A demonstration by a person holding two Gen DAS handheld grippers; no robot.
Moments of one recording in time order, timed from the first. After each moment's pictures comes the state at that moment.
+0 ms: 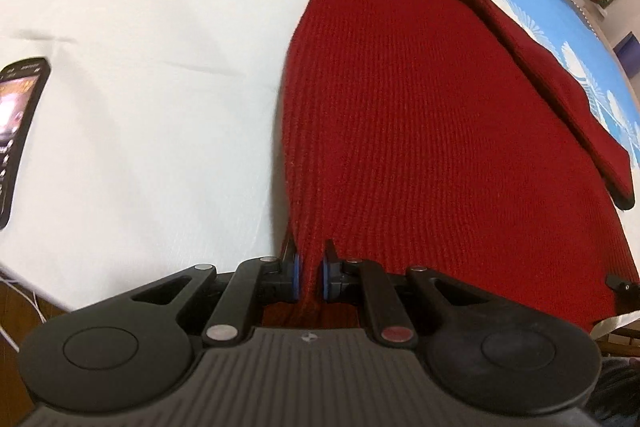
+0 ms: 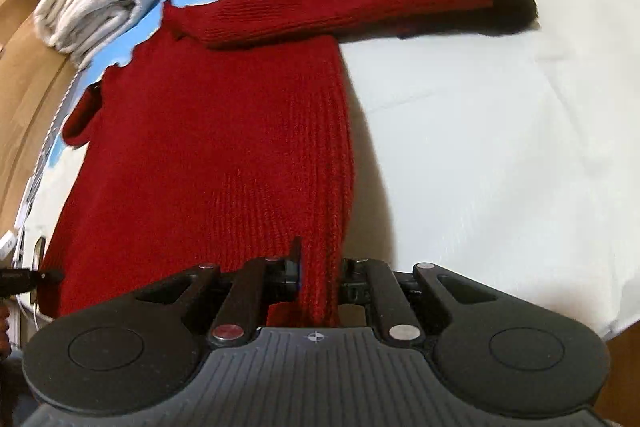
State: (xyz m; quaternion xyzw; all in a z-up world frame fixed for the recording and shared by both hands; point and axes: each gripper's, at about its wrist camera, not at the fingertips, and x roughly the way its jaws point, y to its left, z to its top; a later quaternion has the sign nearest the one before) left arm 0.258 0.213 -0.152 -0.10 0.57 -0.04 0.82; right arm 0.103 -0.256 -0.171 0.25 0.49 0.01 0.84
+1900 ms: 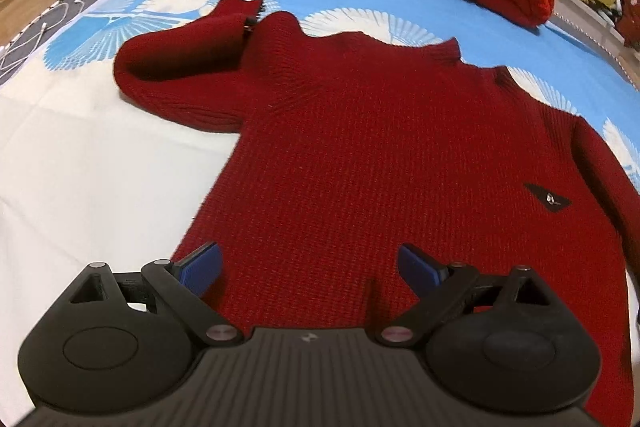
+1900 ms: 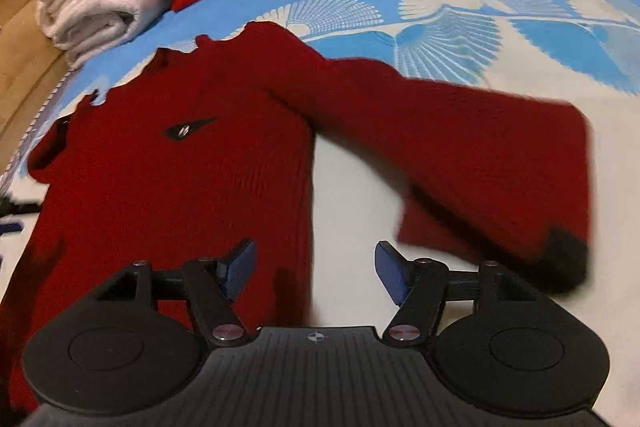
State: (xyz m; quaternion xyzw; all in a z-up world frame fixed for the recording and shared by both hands) left arm 0.406 0.102 -0.150 -0.06 0.47 0.04 0.88; right arm 0.319 -0.300 -0.166 0.15 0.45 0.01 0.88
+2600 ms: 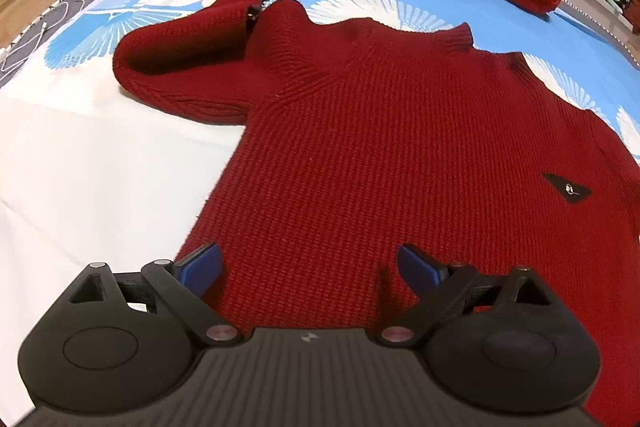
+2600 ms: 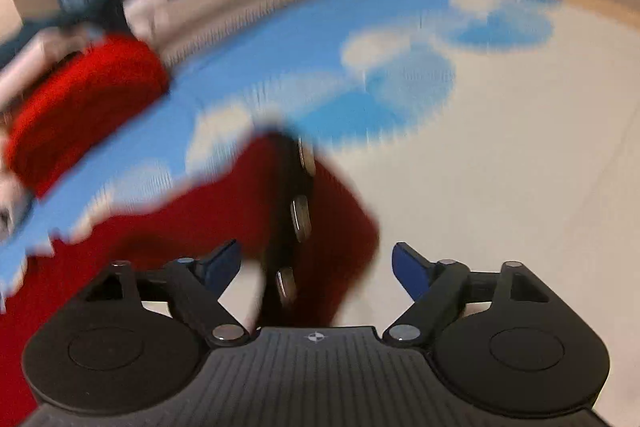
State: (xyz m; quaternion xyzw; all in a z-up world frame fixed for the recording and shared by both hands) left arm 0.414 0.105 -0.162 -0.04 0.49 0.05 0.87; right arm 0.253 -0.436 -0.165 0.26 0.32 -0.22 0.88
